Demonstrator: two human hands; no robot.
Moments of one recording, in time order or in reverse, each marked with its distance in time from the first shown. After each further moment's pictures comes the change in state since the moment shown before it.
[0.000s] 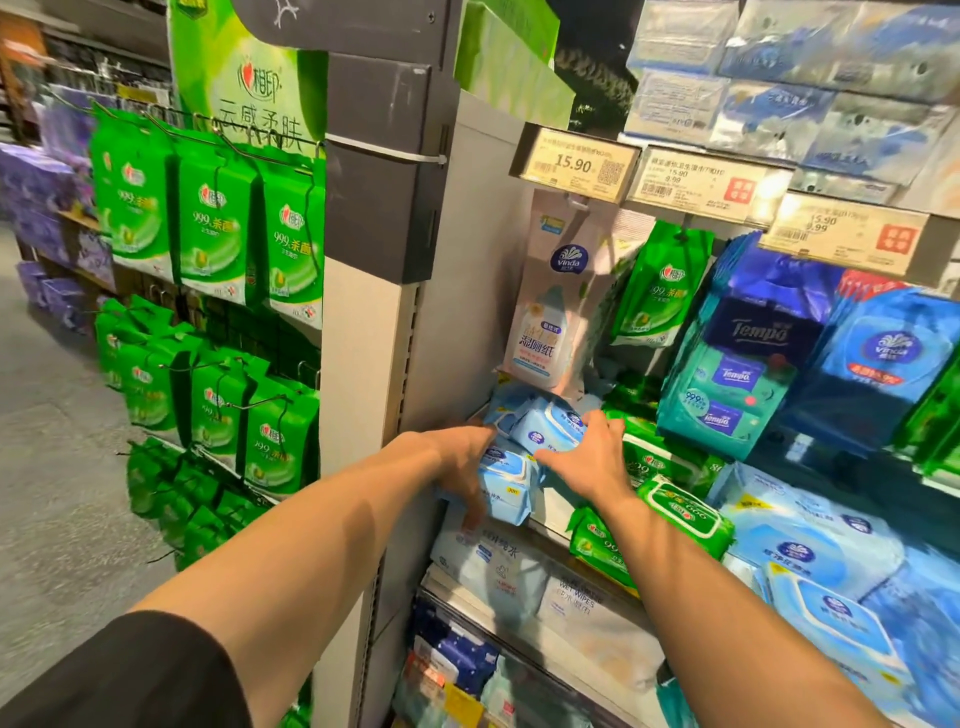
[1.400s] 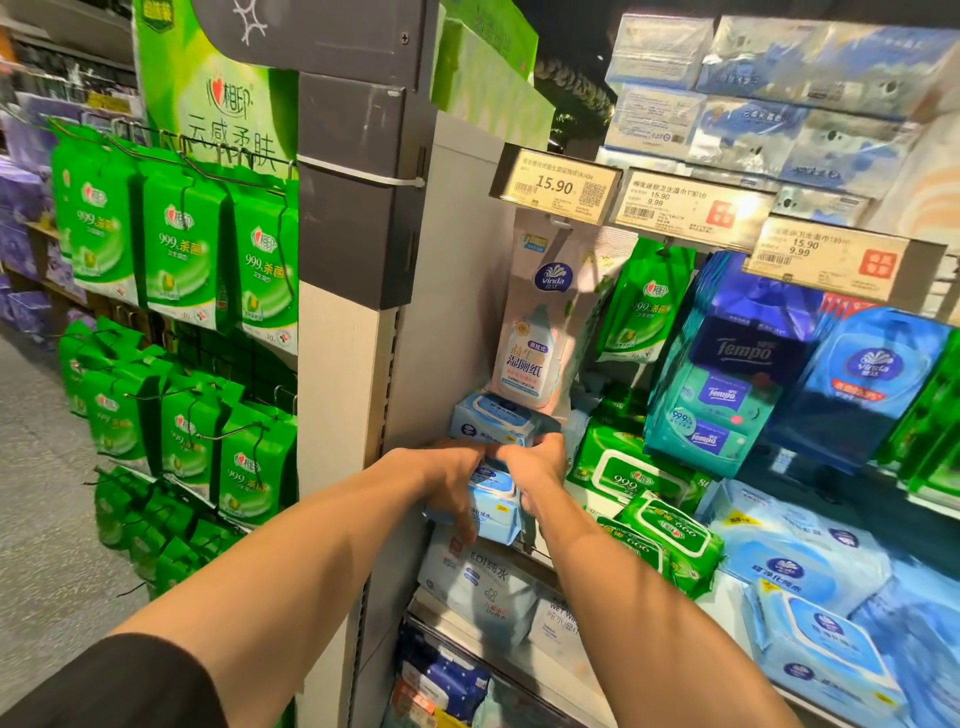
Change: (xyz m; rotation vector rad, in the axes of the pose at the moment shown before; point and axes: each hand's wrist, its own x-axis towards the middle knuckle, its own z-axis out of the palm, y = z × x) left_hand 0.014 -0.002 -0.005 -0.088 -0.097 -0.021; right_hand 0.013 -0.041 0.049 0.550 0.044 0.458
